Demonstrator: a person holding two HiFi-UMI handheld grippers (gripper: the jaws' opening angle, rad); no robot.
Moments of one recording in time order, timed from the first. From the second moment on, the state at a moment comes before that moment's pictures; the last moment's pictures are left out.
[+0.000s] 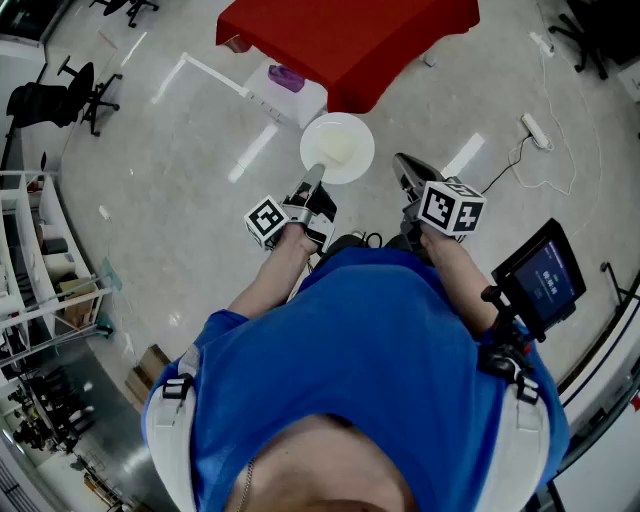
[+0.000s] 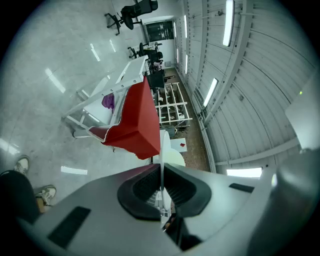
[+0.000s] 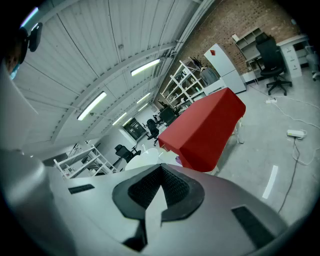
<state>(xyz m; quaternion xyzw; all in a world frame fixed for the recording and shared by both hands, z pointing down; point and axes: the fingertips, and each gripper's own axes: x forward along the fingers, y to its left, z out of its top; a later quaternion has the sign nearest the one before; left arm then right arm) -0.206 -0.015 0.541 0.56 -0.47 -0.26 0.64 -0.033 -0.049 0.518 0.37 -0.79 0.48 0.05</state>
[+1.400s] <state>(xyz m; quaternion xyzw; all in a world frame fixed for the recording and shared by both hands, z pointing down) -0.196 -0.033 0.539 0.56 -0.45 -0.25 0.65 -0.022 -0.056 0.521 0.40 -0.77 0.50 0.02</state>
